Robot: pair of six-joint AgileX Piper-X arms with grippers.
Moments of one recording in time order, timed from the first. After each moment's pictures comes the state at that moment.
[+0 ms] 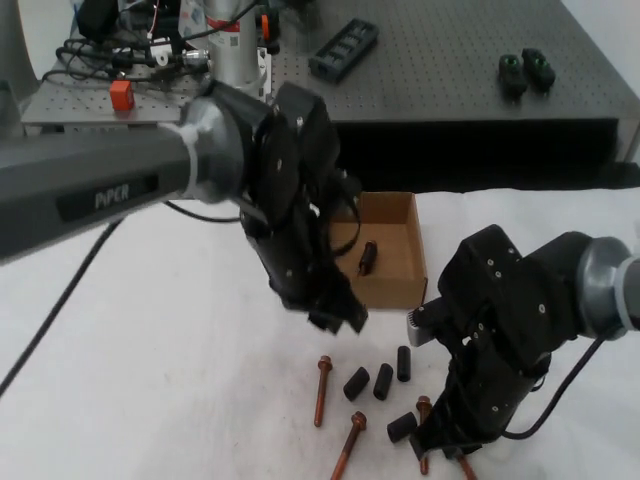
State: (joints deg) left arm -36.0 107.3 -79.9 45.5 9.0 9.0; right arm 18.0 94.9 -46.1 37.4 0.0 -2.2
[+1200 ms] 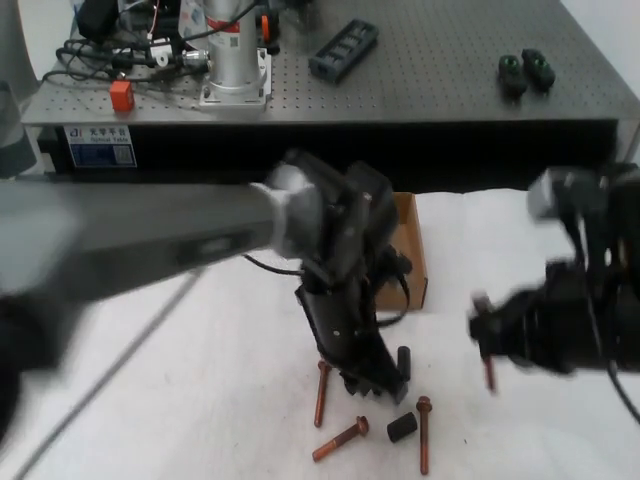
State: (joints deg) left arm -42.2 111.6 -80.7 45.3 10.8 5.9; right arm 13.0 58.4 -36.8 39.5 -3.1 1.8
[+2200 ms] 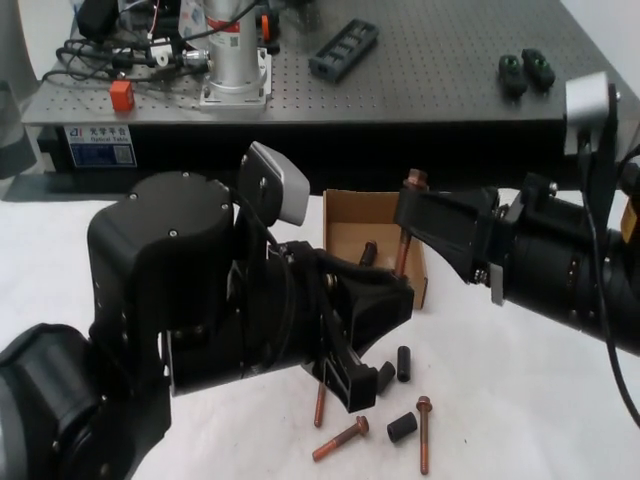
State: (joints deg) left arm -42.1 72.7 -35.5 -21.2 29.6 -11.4; right arm 18.8 57.7 -28.8 -17.5 -26.7 31.7
